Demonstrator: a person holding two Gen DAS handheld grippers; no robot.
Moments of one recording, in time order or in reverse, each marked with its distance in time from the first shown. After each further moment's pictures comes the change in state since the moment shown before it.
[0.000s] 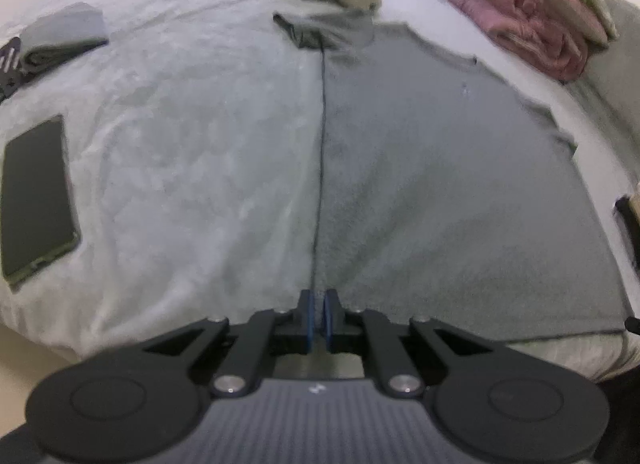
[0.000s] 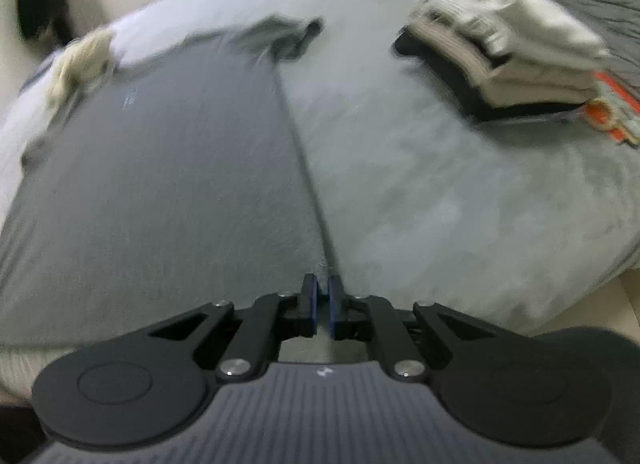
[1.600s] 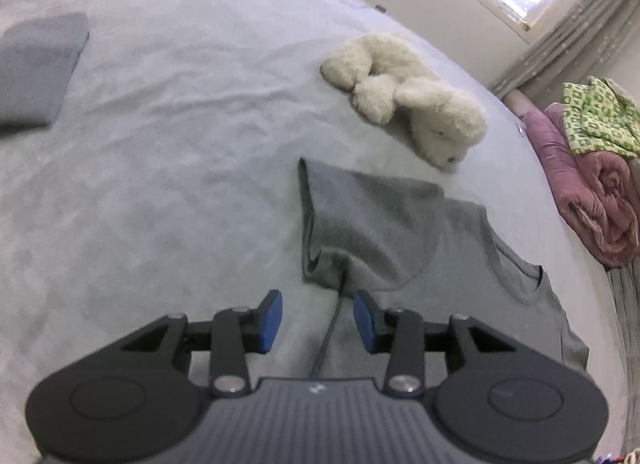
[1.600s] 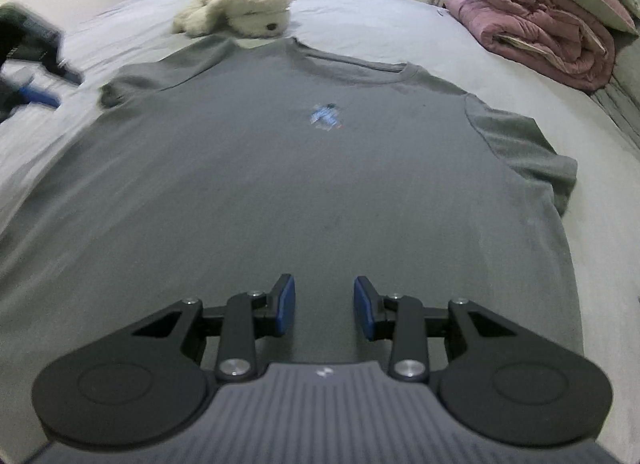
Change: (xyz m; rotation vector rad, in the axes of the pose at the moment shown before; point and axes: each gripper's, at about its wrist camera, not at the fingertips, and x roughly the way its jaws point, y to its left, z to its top) left arm 0.099 0.017 0.228 -0.382 -0.161 0.020; right arm 0.113 0.205 0.100 -0.456 -0.107 0.123
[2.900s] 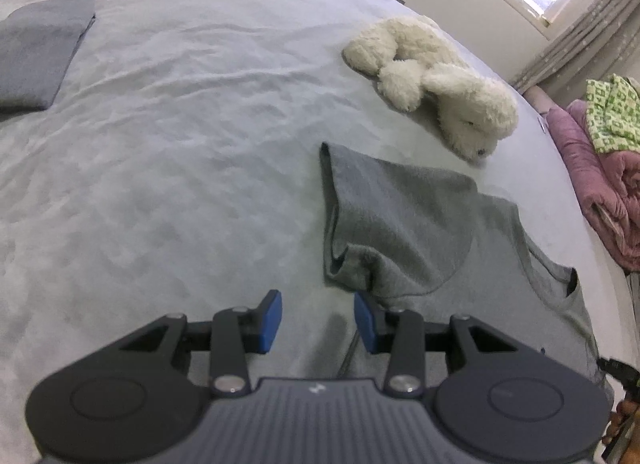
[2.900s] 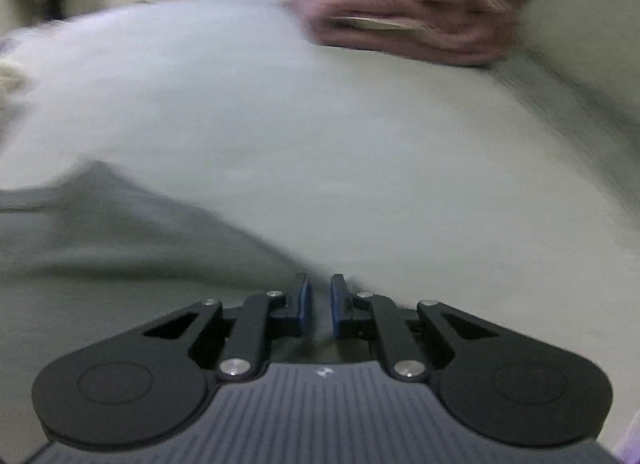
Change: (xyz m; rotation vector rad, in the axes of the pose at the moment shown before) left arm 0.023 0.006 0.003 -0.015 0.001 0.065; right arm 0.159 -0.232 0.143 0.227 -0.009 -0.356
